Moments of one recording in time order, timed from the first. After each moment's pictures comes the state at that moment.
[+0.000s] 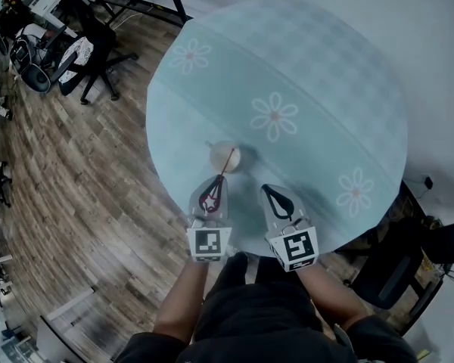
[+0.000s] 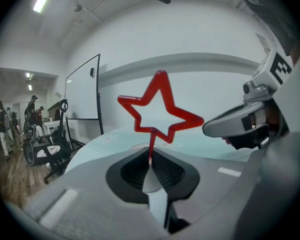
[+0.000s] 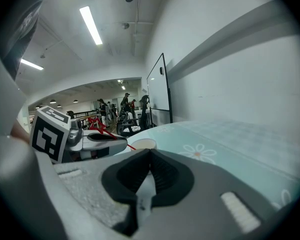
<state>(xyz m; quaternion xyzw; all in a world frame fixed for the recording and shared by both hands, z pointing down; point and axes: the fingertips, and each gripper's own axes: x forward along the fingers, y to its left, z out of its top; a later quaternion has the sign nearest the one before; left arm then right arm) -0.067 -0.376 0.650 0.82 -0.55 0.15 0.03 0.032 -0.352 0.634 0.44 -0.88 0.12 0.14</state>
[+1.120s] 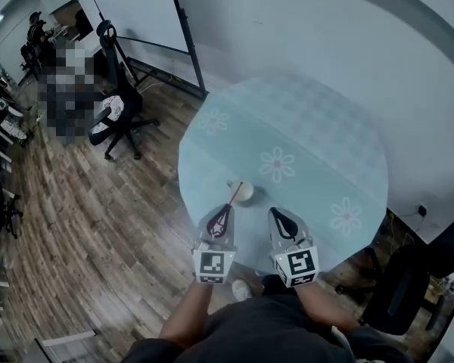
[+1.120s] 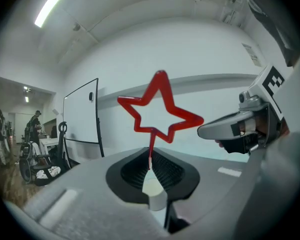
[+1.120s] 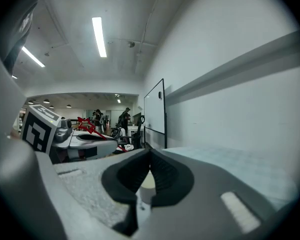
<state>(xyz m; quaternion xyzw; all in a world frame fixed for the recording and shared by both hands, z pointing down) -0.104 -0.309 0.506 0.84 -0.53 0.09 -0.04 0.006 -0.294 0.503 0.50 -0.86 0.04 0.07</state>
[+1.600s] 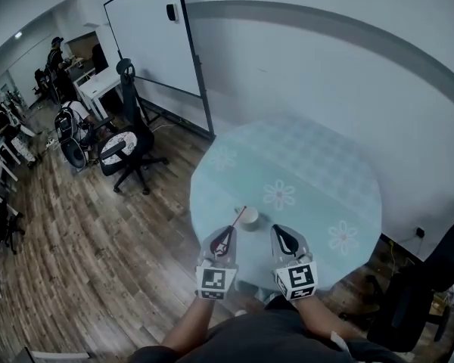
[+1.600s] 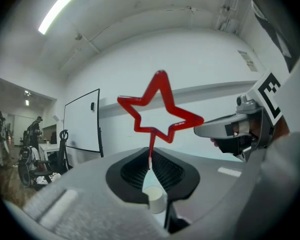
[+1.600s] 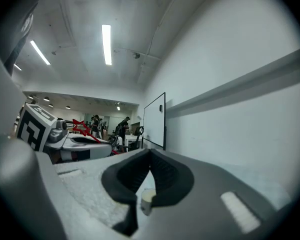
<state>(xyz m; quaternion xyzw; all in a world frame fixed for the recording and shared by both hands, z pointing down) -0.120 -0.246 0.449 0.84 -0.53 0.05 -0.06 -0.005 -0.238 0.437 0.51 -0.86 -0.02 0.03</state>
